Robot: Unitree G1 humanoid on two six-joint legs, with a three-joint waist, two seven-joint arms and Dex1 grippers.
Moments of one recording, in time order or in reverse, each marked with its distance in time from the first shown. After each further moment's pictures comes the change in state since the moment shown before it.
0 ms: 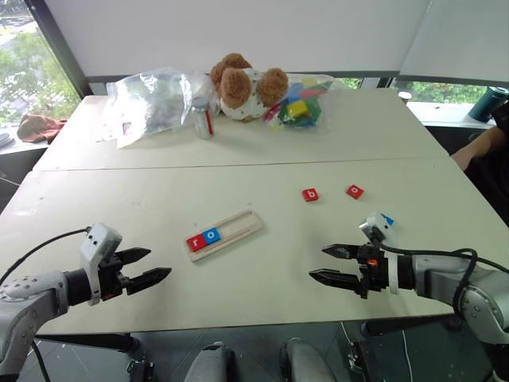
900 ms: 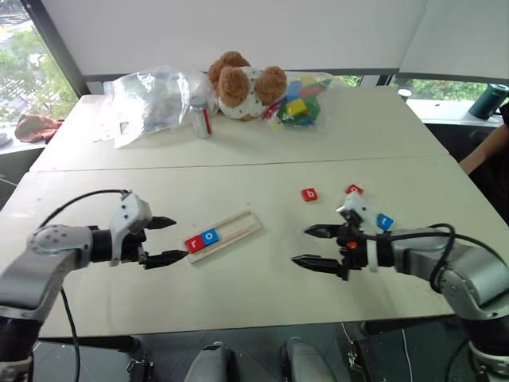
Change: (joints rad) left arm -0.340 0.056 -0.297 0.199 0.207 -0.309 -0.189; right arm -0.202 0.059 0.137 -0.052 -0.059 0.008 -0.024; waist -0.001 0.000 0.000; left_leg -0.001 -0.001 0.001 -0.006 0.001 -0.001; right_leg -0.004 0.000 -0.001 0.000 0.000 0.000
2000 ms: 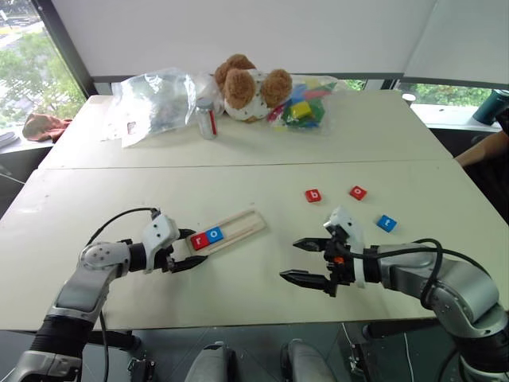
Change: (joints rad) left arm -0.020 -0.210 -0.105 0.211 0.202 -0.282 0.051; right arm 0.057 0.027 0.031 -0.070 0.009 0.033 -0.085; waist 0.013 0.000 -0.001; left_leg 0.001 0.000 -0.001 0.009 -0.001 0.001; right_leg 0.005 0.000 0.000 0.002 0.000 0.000
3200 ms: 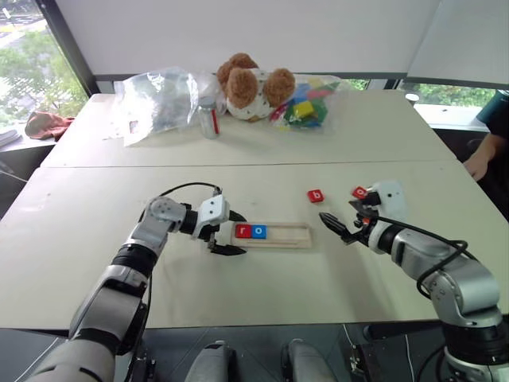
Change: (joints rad) left arm -0.533 -0.241 -0.215 0.617 0.174 -0.335 -0.327; right arm -0.022 0.176 -0.177 0.152 -0.236 -0.066 -0.396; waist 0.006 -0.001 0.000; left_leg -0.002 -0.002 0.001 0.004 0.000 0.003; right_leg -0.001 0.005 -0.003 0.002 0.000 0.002
